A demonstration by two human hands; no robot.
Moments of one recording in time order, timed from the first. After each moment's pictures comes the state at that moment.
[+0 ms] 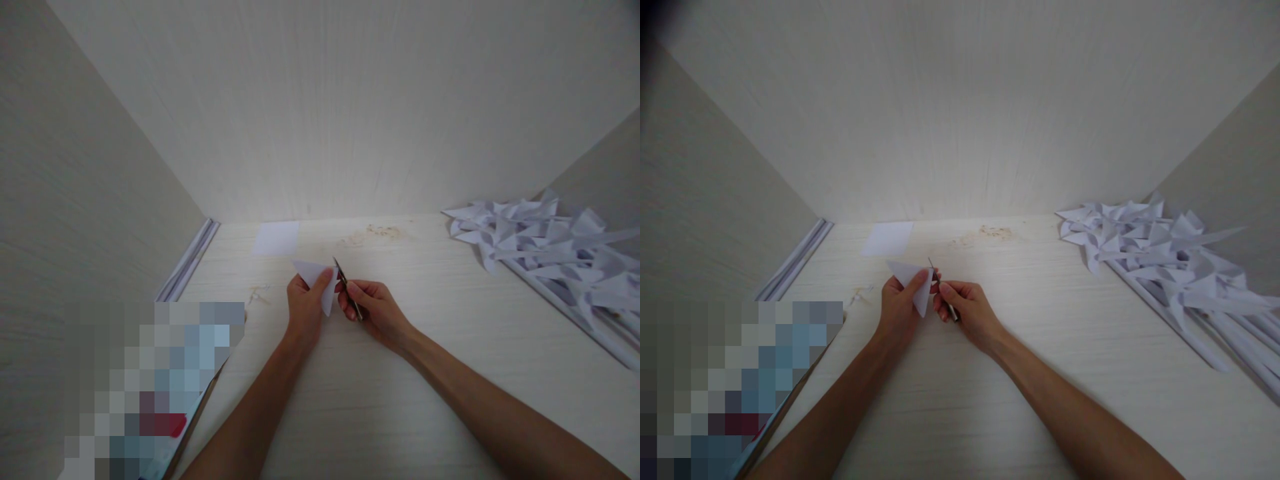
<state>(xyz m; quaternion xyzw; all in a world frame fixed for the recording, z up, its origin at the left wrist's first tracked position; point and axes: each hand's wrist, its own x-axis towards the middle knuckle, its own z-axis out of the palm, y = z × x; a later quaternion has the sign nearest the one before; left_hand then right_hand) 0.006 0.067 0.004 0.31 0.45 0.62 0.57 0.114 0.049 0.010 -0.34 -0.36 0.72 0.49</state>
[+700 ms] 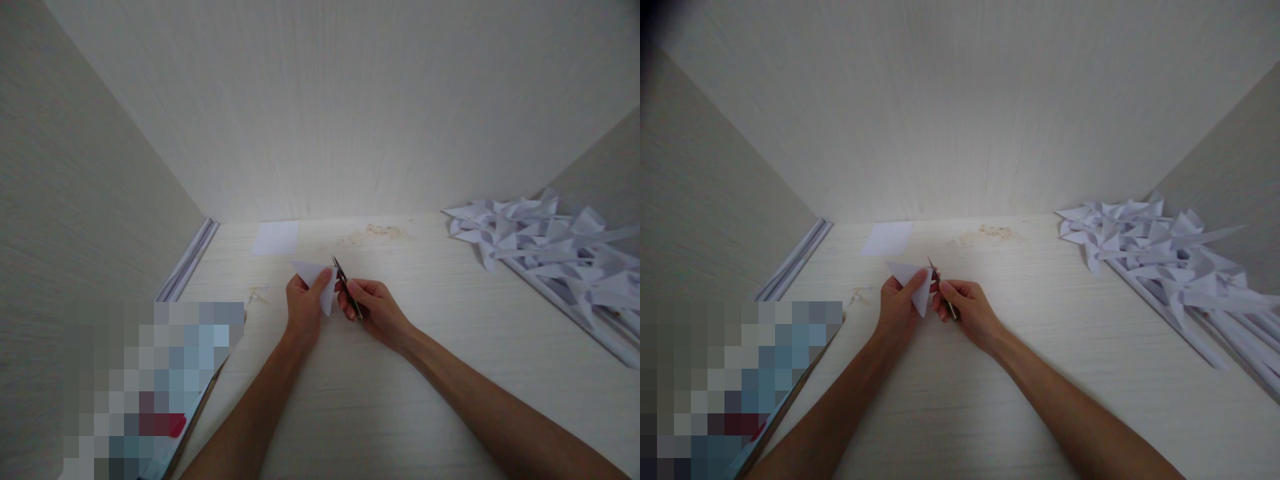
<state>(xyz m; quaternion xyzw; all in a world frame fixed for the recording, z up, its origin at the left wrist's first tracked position) 0.006 0.065 0.006 0.30 0.45 0.61 0.58 0.115 0.050 0.010 -0.34 -0.35 0.73 0.48</state>
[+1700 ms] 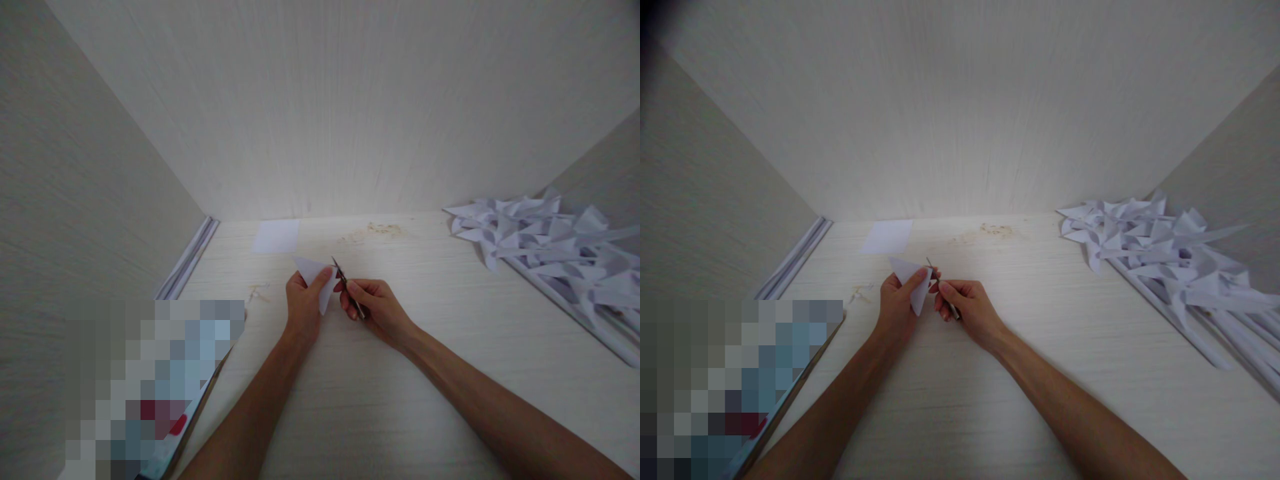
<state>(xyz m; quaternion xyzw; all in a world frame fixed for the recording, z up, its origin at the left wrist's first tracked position) 0.004 0.066 0.008 0.30 0.45 0.61 0.58 0.117 0.049 0.011 -0.36 -0.38 0.71 0.48</state>
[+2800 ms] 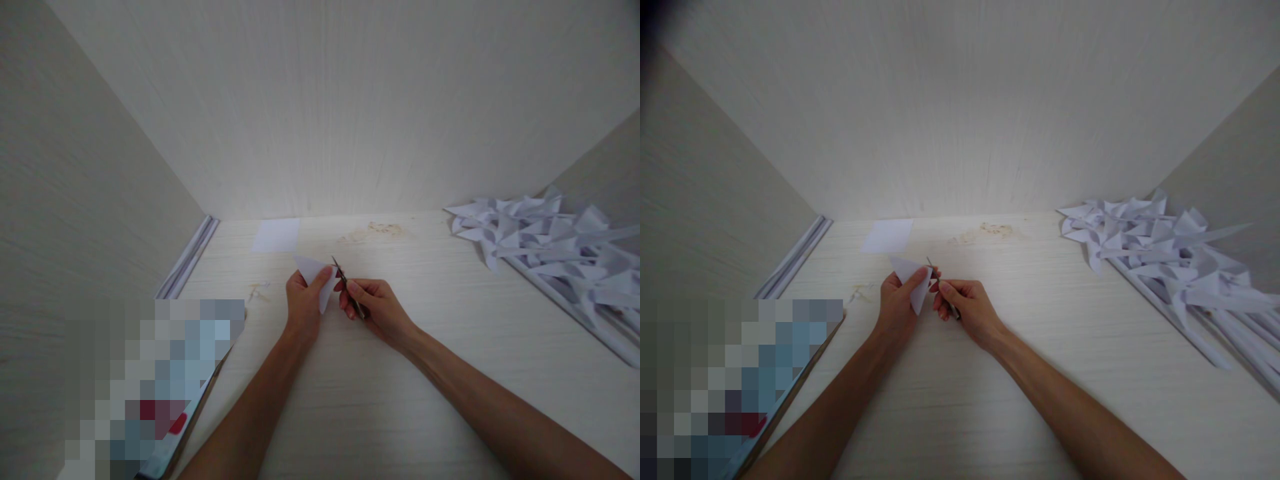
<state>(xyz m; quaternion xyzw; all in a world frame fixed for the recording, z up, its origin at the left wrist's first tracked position) 0.004 0.066 0.008 0.30 0.44 0.61 0.58 0.116 0.048 0.010 -0.37 -0.38 0.70 0.48</state>
